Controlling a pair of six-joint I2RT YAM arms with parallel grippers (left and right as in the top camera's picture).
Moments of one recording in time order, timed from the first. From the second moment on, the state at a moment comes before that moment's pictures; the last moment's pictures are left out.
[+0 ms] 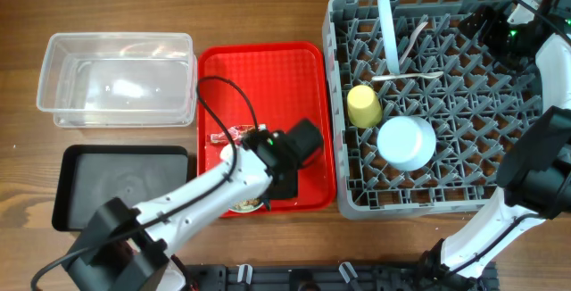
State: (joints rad) left arm -0.86 1.59 1.02 -0.99 -0.06 -0.84; right arm -0.40 2.05 1.69 -0.71 -0.42 0.17
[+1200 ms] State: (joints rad) left arm 0.29 0.91 1.08 -1.14 0.14 -0.54; right arm -0.40 2.05 1.69 -0.71 -0.42 0.17
